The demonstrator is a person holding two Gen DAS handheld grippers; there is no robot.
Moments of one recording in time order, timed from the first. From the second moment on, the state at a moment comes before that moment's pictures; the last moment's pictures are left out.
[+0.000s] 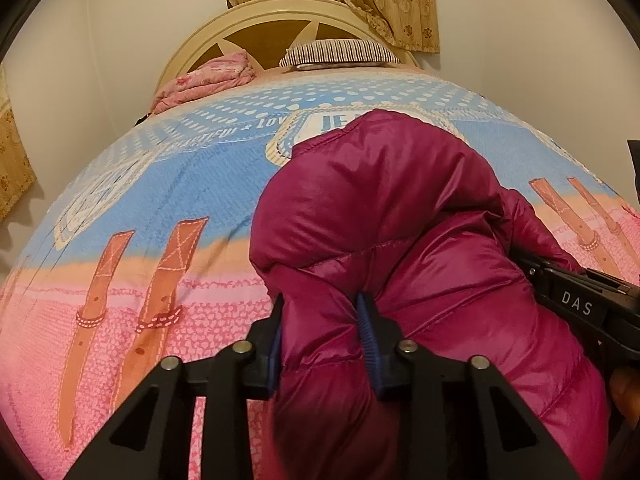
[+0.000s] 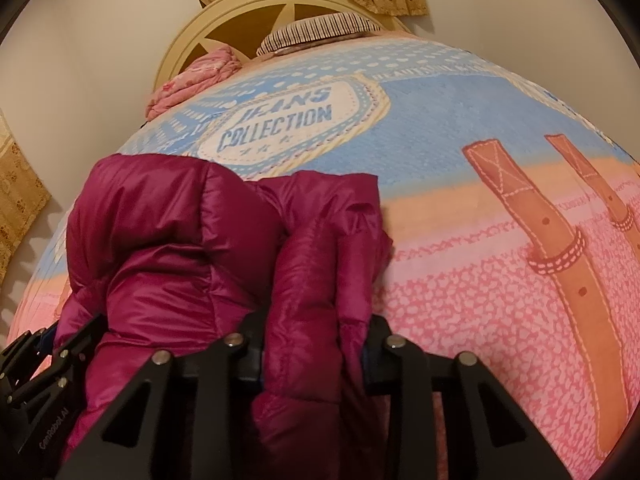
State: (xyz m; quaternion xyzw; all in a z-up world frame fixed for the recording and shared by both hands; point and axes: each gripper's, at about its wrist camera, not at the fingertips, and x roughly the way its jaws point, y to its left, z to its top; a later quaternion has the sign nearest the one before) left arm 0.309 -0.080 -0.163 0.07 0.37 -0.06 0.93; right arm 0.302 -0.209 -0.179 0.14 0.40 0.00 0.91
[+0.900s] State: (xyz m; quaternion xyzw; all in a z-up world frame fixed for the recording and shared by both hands) left arm 0.250 -0.046 -0.105 0.04 0.31 -0.04 0.95; right arm 0.267 -0.184 -0.126 0.15 0.33 0.08 0.93
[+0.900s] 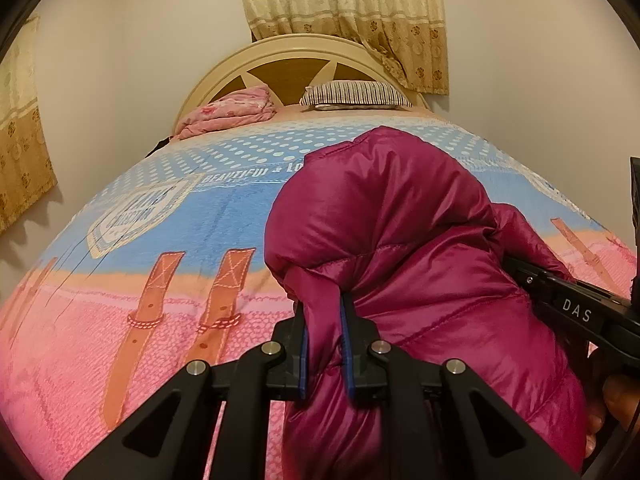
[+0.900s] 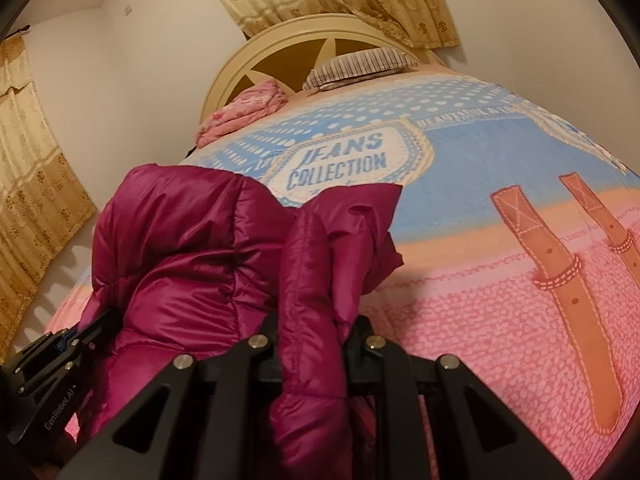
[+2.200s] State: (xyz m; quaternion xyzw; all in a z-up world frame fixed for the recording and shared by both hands) left arm 0.192 0.101 -0.063 -0.04 0.27 0.05 0.96; right arm 0.271 -0.046 -0.088 0.10 0.31 0.21 0.92
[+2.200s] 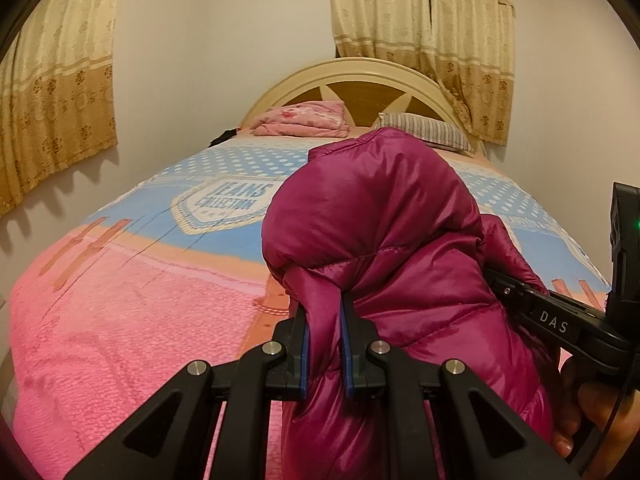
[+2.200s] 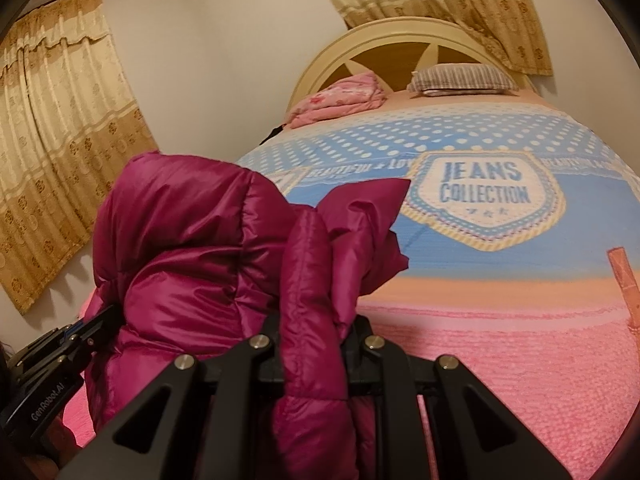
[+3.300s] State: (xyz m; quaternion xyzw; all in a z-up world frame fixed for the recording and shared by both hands) left arm 0.210 0.189 -0.113 -0.08 0.33 0.13 0.93; right arm 0.306 0.065 -0.124 0.05 0.36 0.26 0.89
